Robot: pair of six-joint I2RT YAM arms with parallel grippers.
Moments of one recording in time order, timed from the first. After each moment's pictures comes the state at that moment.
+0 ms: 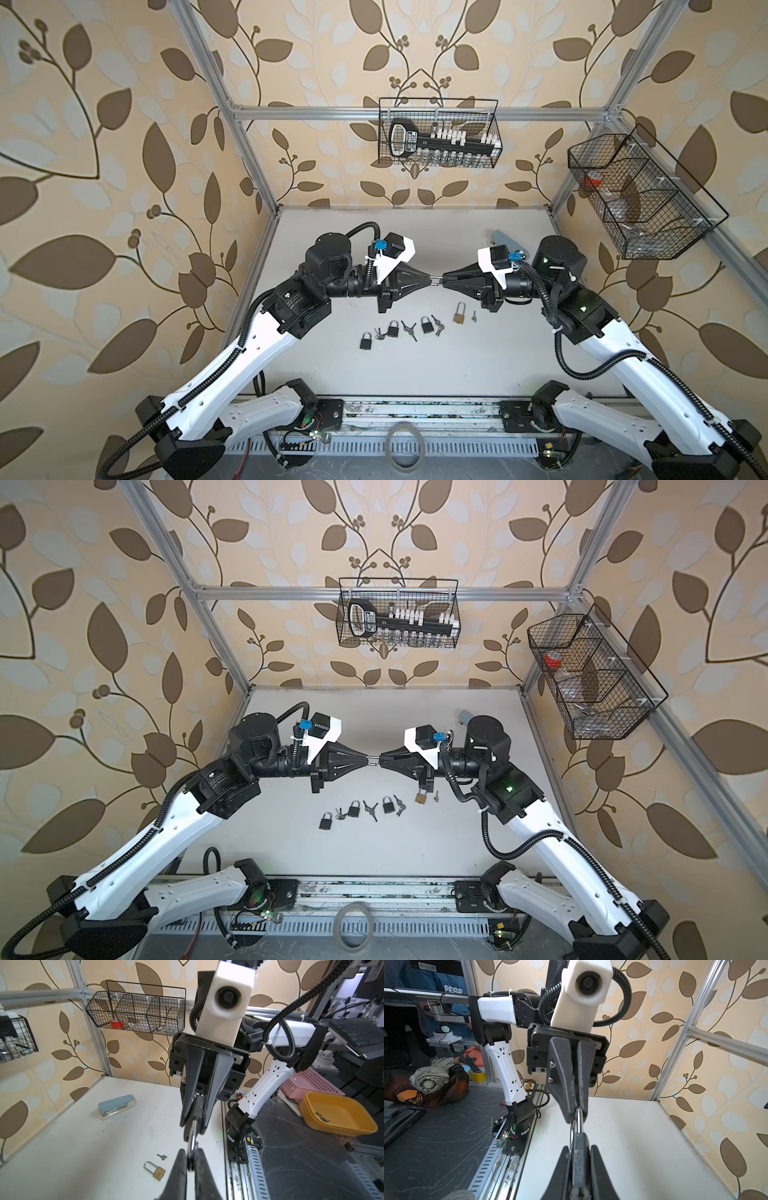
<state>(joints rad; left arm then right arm) -0.69 1.03 1.20 -0.33 0.74 0.05 0.54 0.98 1.07 -0.17 -0.89 -0.24</state>
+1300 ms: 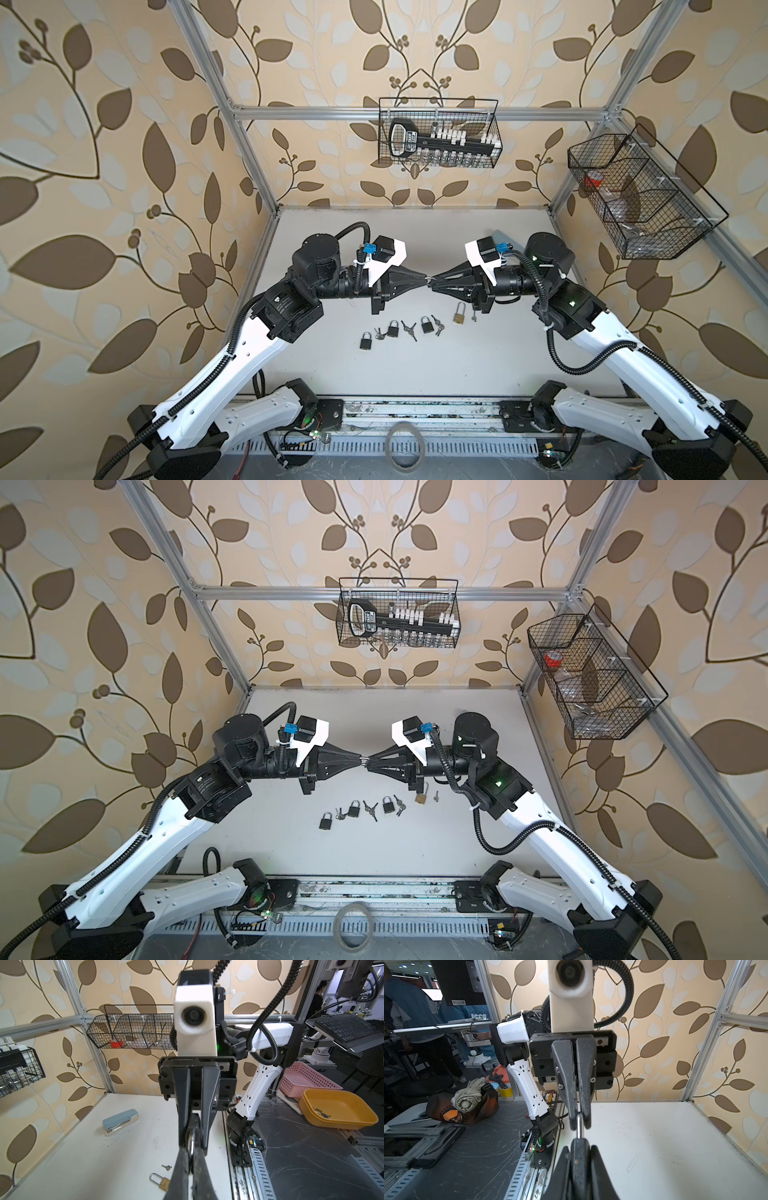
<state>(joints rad) -0.70 1.00 1.20 -0.29 0.78 0.10 0.64 1.05 1.11 -0.12 -0.88 -0.05</state>
